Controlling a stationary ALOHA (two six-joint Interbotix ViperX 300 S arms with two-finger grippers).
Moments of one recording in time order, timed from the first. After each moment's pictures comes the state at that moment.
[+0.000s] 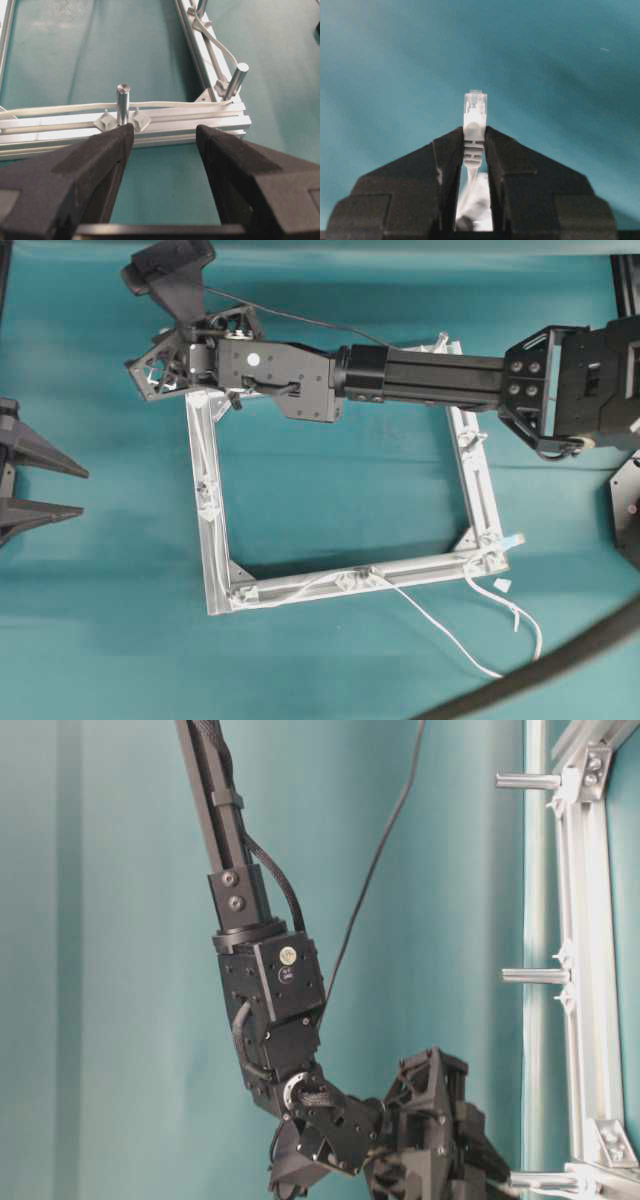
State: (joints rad) left arm -0.04 -1.21 1.39 -0.06 0.15 -0.04; right arm -0.19 0.78 -0.62 -0.52 0.83 1.10
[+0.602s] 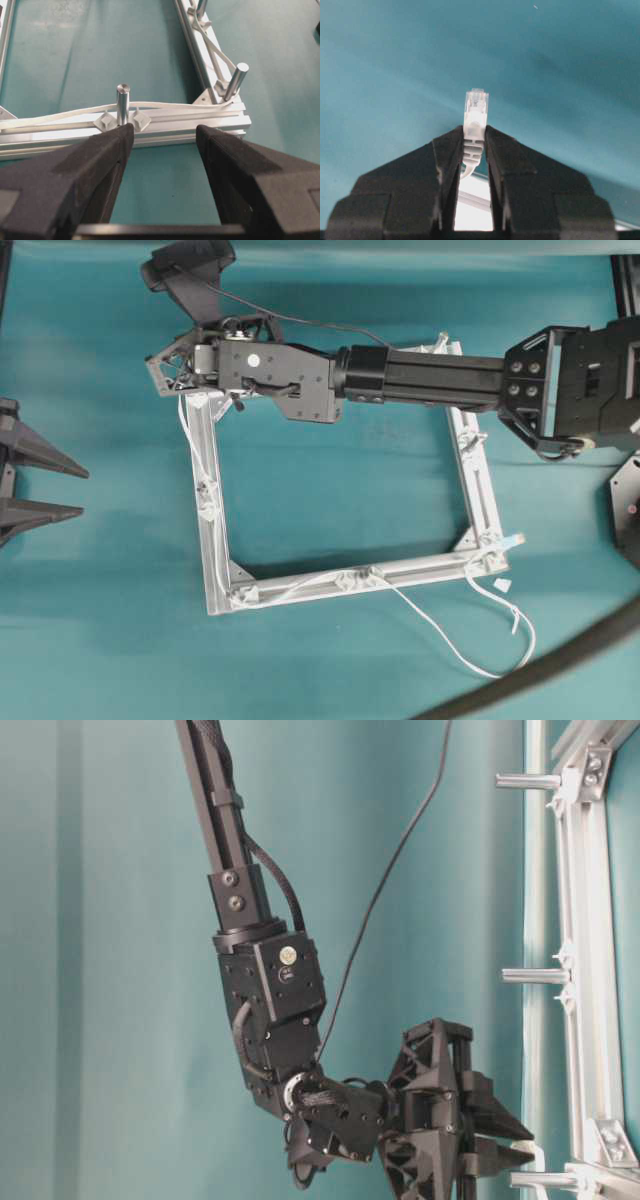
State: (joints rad) left arm -0.04 -1.21 1.39 -0.06 0.15 -0.04; right arm -0.19 0.78 -0.61 -0.52 0.97 1.20
